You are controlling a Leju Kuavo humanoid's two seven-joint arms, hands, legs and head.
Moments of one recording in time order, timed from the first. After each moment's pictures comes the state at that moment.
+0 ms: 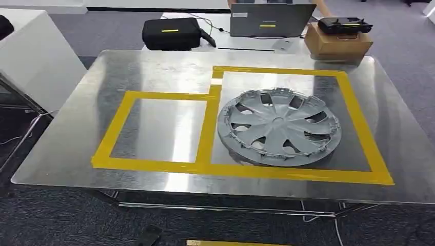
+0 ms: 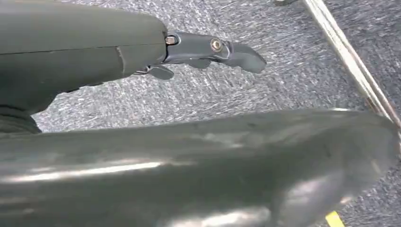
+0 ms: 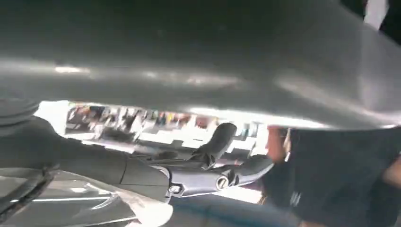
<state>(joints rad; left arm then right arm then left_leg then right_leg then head) -0.09 -0.24 0.75 -0.25 -1.29 0.29 -0.43 0.09 0.28 -1.18 -1.25 1.54 -0.69 -0.08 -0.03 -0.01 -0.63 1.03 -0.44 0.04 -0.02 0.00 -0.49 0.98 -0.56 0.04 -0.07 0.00</state>
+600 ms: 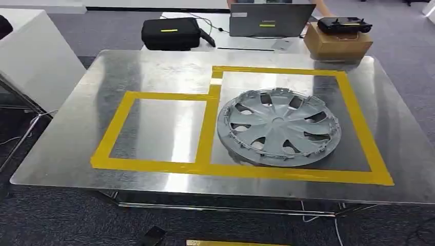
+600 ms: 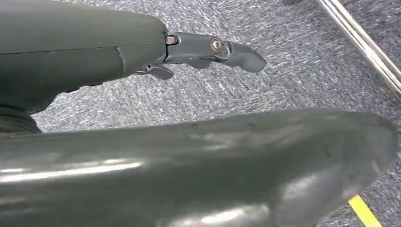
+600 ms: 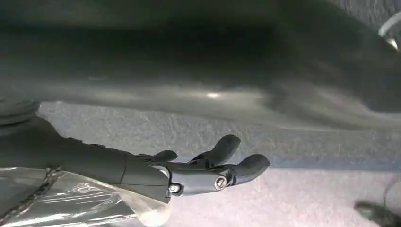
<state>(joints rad) -0.10 -0.23 0.75 -0.26 -1.38 0.29 -0.35 -0.06 0.28 -1.33 -0.57 1.31 -0.54 -0.23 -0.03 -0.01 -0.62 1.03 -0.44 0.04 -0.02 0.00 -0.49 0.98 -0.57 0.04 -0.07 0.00</state>
